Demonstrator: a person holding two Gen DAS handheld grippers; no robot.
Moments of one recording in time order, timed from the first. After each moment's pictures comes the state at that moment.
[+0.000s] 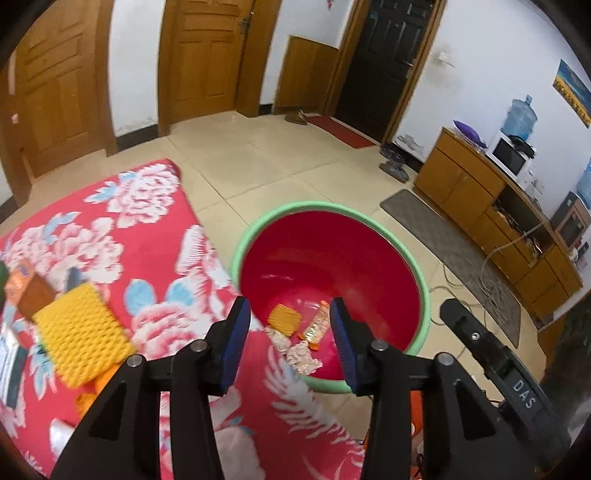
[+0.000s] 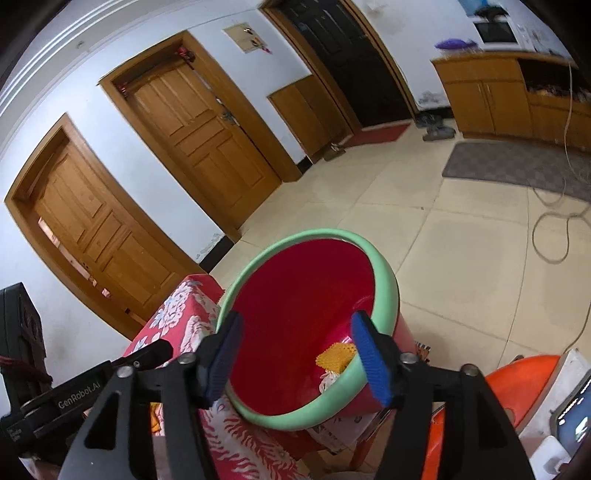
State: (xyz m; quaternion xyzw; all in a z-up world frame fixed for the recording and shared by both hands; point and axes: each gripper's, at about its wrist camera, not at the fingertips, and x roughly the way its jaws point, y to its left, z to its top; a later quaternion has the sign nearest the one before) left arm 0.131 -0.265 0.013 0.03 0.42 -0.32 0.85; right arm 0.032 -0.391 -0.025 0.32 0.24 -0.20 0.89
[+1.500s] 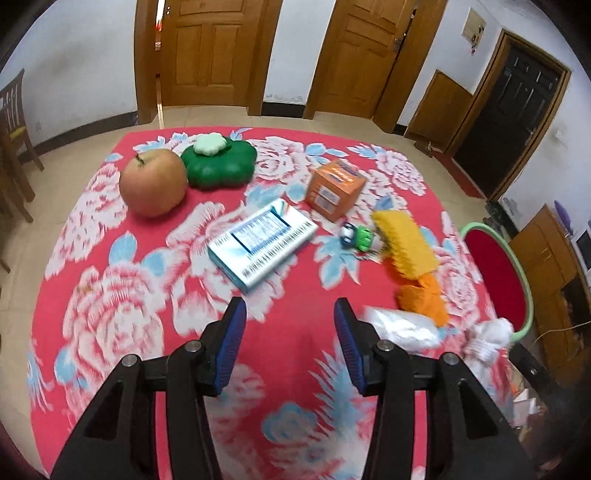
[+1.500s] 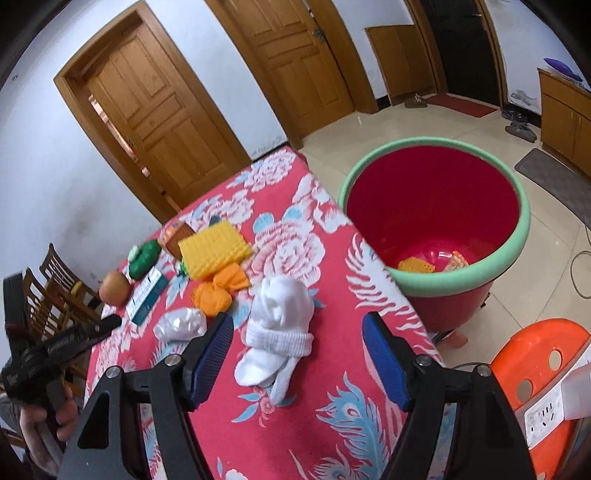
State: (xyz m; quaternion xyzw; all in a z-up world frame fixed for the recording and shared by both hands) left arm 0.134 0.011 -0.015 -0.05 0.46 -0.10 0.88; right arm 0.058 -0.237 -0.035 0.23 0.39 -0.05 0.89
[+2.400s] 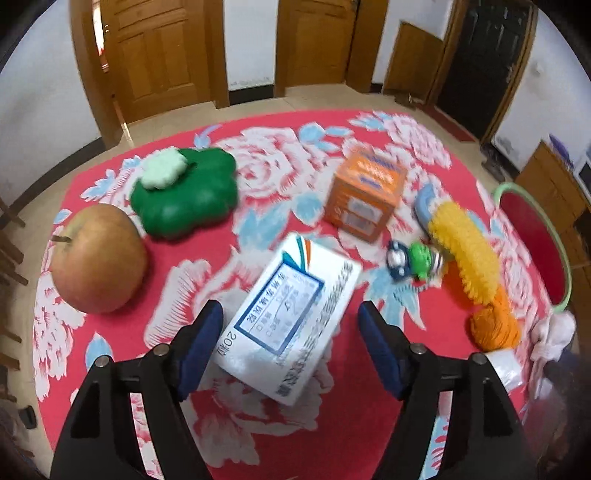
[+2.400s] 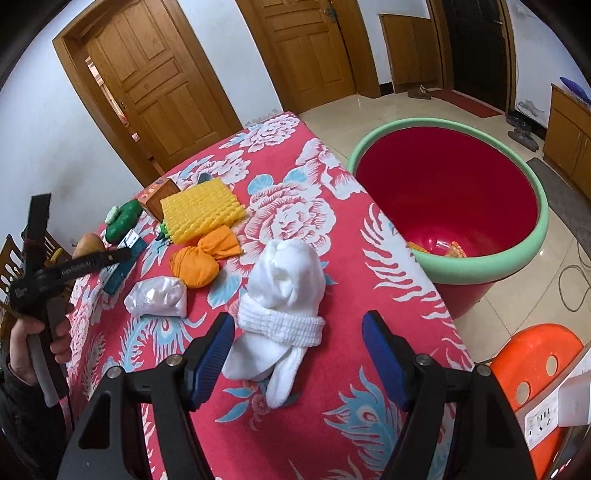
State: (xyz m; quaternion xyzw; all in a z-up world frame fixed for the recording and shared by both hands) left arm 0.217 -0.005 -0.055 0.06 0.49 -0.16 0.86; right arm 0.079 -0.216 -0.059 0.18 0.44 -0.06 0.88
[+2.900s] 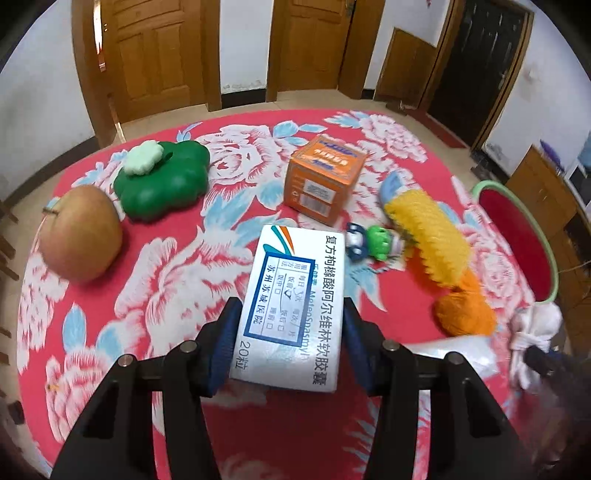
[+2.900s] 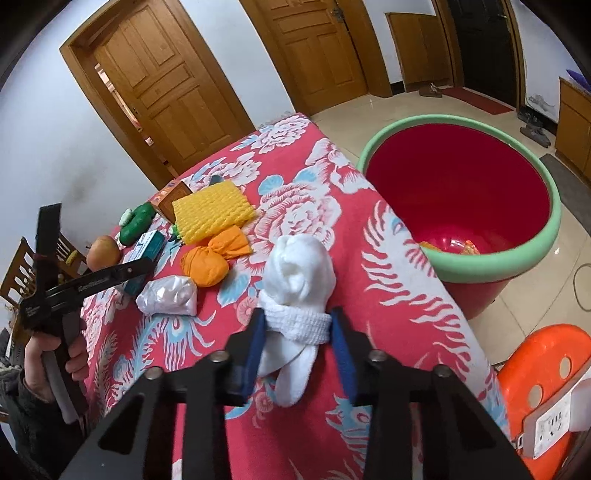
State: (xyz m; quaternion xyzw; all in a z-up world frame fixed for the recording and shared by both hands) left arm 0.185 -0.013 -0.047 0.02 0.47 -0.18 0.86; right arm 0.074 -0.221 -0.062 0.20 0.43 -0.03 0.88
